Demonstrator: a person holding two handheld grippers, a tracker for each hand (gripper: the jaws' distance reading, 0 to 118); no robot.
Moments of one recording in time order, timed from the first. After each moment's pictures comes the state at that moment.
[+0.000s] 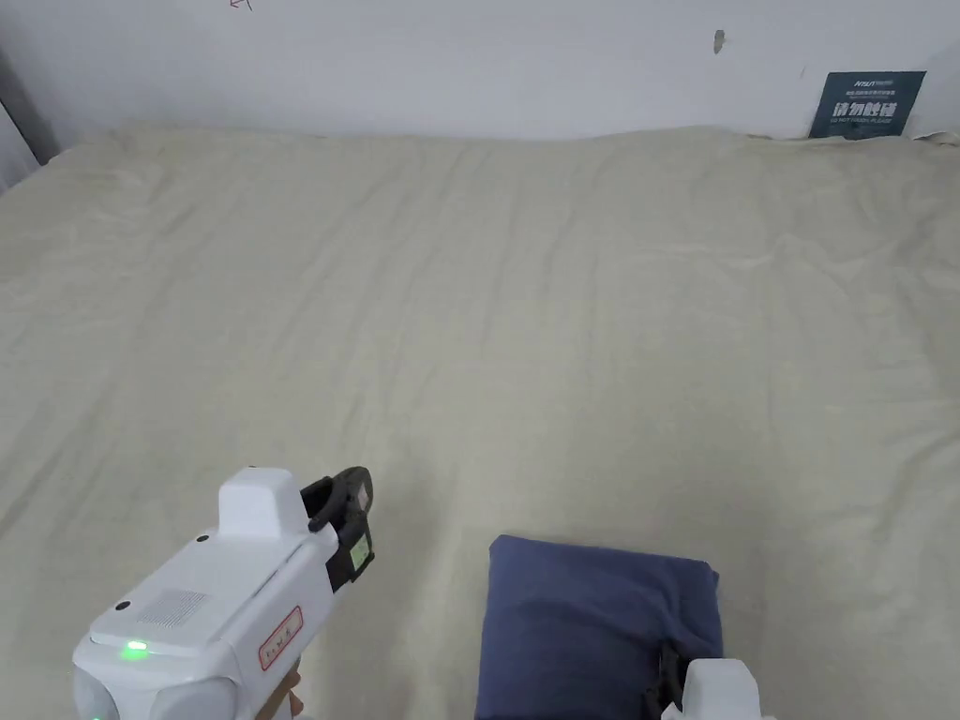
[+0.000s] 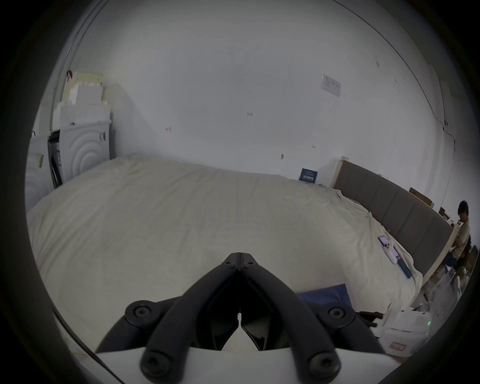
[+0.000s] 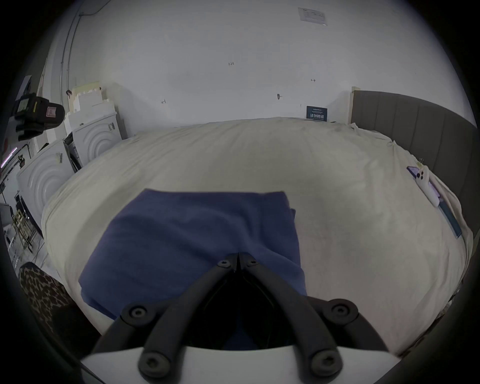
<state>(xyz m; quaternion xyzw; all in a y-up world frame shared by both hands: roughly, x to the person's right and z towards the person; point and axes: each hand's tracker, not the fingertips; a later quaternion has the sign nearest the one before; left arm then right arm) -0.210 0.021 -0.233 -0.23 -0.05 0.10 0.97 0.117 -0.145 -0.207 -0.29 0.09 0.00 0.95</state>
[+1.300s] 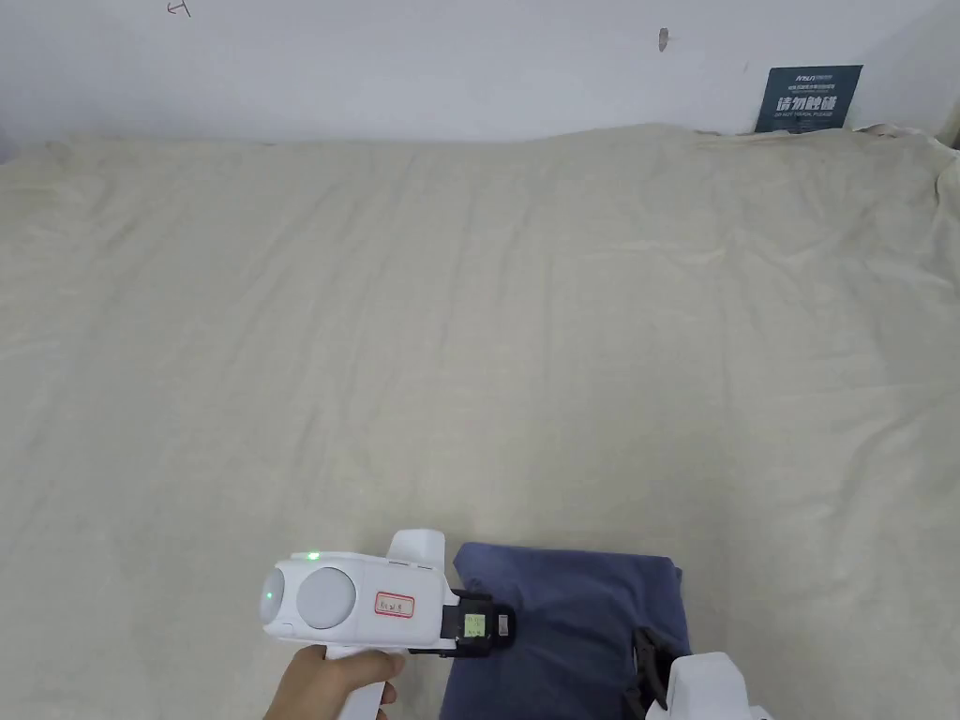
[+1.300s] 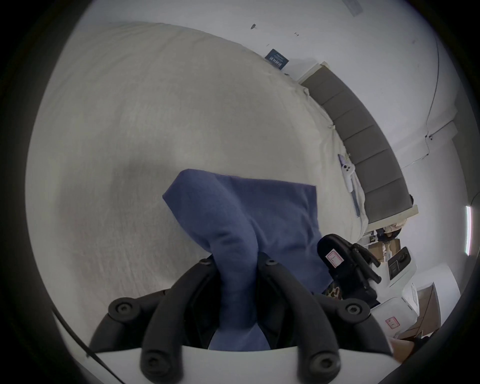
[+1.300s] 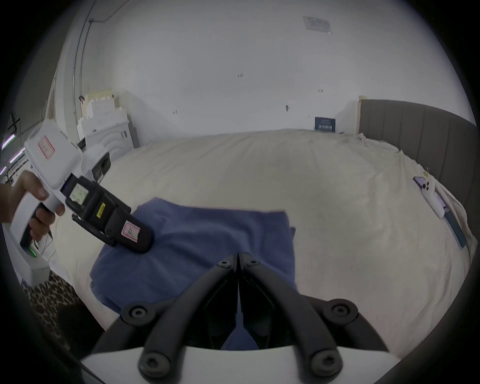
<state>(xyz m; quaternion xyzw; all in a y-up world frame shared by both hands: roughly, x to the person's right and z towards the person) -0.148 -0.091 -0.328 -0.54 -0.25 0.18 0.79 0.134 -0.114 -0.206 -0.26 0.13 -0.01 0.96</state>
